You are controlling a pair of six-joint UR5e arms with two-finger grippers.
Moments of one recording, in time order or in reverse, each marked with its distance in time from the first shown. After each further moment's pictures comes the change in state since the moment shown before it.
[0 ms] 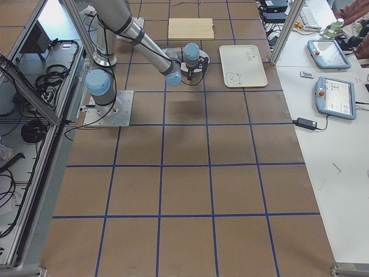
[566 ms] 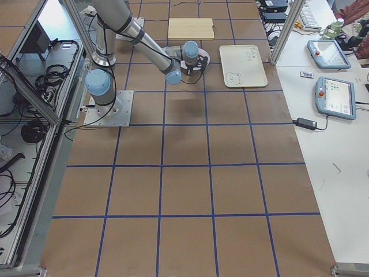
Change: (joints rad) left arm 0.000 0.015 -0.011 -0.001 0.002 0.001; right arm 0.038 -0.004 -0.006 -0.014 -0.021 0.106
